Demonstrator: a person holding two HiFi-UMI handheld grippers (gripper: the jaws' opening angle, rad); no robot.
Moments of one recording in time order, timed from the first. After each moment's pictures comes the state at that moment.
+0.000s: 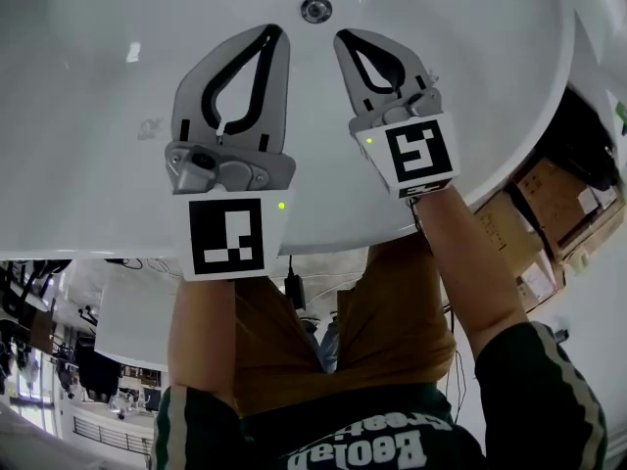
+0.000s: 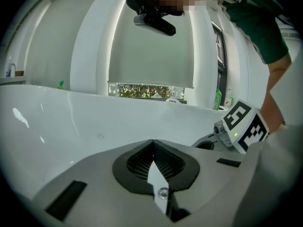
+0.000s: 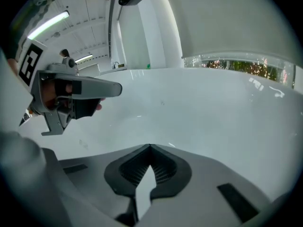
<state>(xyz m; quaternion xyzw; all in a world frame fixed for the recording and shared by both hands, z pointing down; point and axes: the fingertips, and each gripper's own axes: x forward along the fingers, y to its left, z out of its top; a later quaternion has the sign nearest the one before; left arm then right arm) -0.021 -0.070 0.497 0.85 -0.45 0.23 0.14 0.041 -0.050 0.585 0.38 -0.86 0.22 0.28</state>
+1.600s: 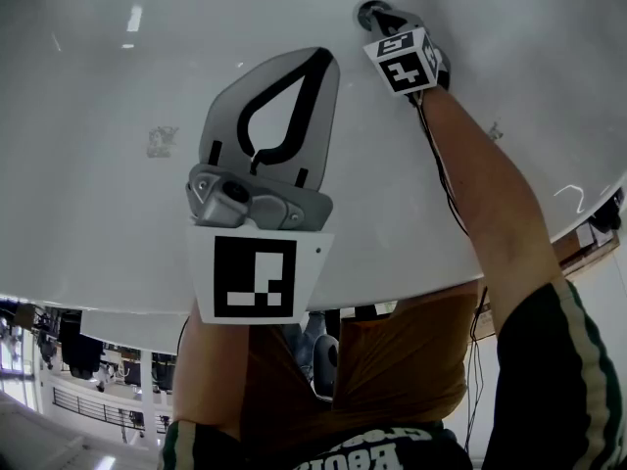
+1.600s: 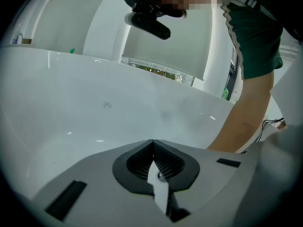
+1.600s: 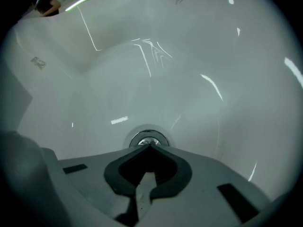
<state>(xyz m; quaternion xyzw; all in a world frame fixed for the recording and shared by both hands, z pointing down) -0.076 -0.068 0.585 0.83 -0.44 0.24 0.24 0.038 -0.044 0.890 0.25 -0.75 0.25 0.57</state>
